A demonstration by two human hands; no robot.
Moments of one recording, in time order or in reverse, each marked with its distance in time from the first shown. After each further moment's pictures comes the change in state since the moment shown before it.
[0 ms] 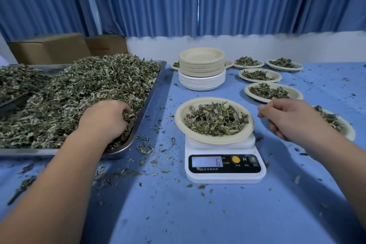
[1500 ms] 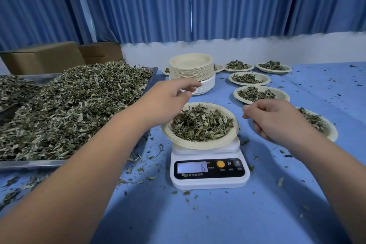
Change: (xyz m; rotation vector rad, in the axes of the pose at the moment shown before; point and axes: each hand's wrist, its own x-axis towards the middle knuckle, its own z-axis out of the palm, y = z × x) left_hand -0.011 0.122 -0.036 -0.741 -0.030 0.558; right_hand -0.002 -0.007 -0.004 0.026 0.009 -0.040
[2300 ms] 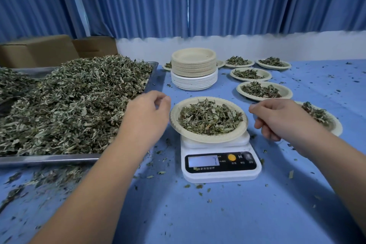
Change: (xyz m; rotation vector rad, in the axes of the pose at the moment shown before) left_hand -0.046 -0.039 0.008 0.109 0.408 -0.267; right_hand -0.005 0.001 0.012 0.051 -0.011 0.131
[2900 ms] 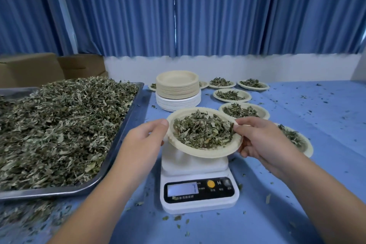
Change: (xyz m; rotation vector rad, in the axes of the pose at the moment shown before) left_hand -0.016 0.016 0.016 -0.563 -0.164 -0.145; right_hand 0.000 -0.005 -0.002 0.374 -0.003 0.086
